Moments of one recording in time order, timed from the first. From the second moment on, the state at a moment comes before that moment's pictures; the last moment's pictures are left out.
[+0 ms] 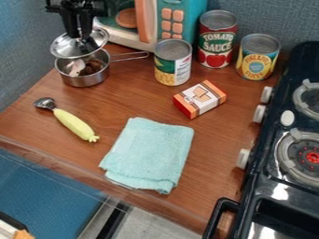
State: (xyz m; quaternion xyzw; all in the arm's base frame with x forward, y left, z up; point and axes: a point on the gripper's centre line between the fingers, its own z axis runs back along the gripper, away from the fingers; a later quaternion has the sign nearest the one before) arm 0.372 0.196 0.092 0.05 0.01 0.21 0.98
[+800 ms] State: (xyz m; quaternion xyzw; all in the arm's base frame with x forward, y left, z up) arm 0.368 0.210 0.054 0.08 0.02 0.23 0.97
